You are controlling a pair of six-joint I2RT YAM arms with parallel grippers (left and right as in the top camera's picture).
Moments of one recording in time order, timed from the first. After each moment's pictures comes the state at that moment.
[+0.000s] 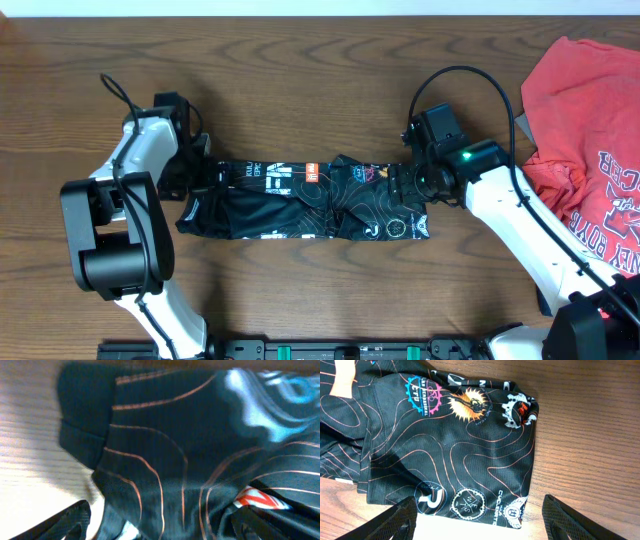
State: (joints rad) left arm 0.12 1.95 1.24 -0.95 0.05 0.04; right arm 0.39 1.54 1.11 -0.85 -0.07 0.27
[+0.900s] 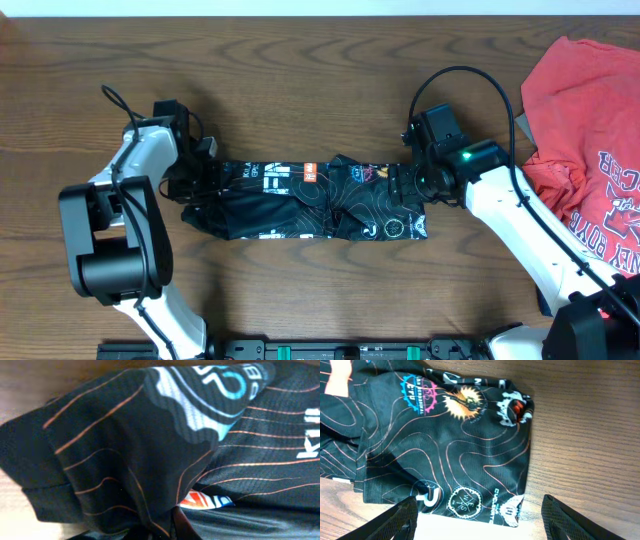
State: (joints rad) left arm 0.13 1.93 1.20 -0.93 0.17 0.02; right arm 0.39 1.54 1.11 -0.85 -0.07 0.28
